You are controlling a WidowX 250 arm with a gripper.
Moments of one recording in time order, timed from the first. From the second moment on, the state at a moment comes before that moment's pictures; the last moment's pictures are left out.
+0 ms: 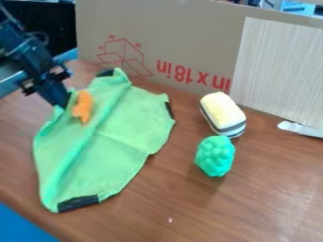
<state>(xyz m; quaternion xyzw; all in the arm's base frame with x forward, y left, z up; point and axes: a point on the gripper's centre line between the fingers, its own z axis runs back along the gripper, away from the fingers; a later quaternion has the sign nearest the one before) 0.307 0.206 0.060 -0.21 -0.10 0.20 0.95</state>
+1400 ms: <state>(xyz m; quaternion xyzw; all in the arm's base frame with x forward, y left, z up) 0.239 0.276 0.084 -0.09 -0.12 0.32 0.93</state>
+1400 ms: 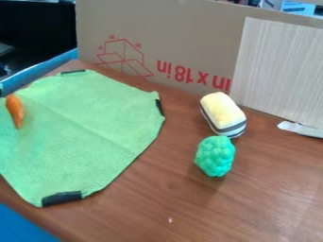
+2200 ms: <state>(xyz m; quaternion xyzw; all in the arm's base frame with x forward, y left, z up) 0.232 0.288 0.093 -0.07 -0.09 0.40 0.91</state>
